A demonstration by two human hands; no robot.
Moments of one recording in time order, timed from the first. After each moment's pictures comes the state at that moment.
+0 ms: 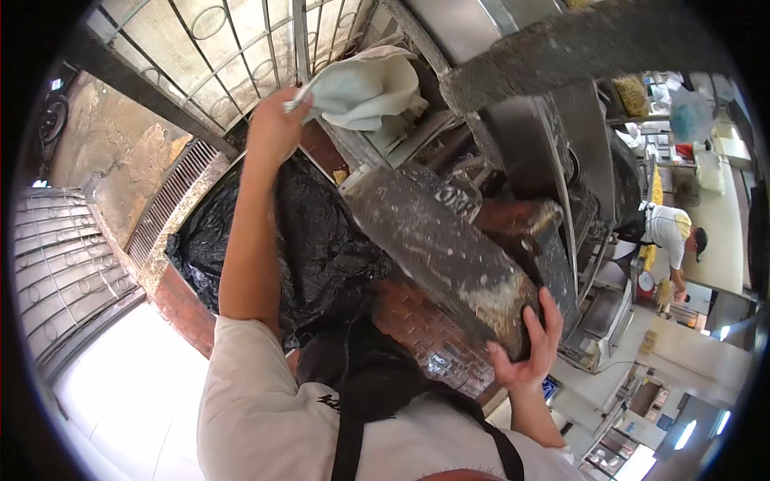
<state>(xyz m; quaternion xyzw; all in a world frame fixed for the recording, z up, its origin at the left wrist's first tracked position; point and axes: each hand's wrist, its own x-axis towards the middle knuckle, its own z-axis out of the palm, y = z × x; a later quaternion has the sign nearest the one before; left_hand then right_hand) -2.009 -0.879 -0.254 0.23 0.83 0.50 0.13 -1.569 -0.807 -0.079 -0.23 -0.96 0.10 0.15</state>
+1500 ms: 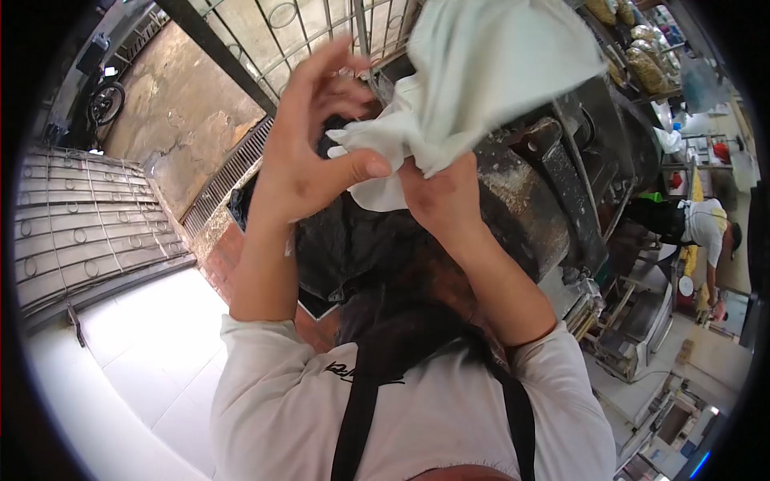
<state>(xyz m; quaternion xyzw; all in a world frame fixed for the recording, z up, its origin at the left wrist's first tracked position) -1.846 -1.018 -0.057 0.38 0.65 0.65 0.14 -1.722 -0.875 -0.085 -0.07 -0.88 0.44 0.17</state>
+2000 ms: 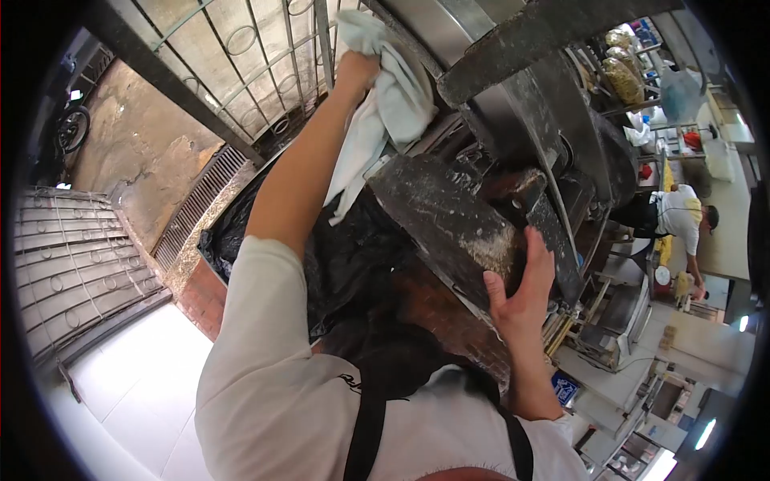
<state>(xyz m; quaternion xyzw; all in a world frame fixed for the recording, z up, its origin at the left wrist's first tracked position) -2.058 -0.740 -0.272 0.20 0.75 0.61 0.18 -1.611 -0.834 -0.065 -0.32 -0.93 0.07 0.15</state>
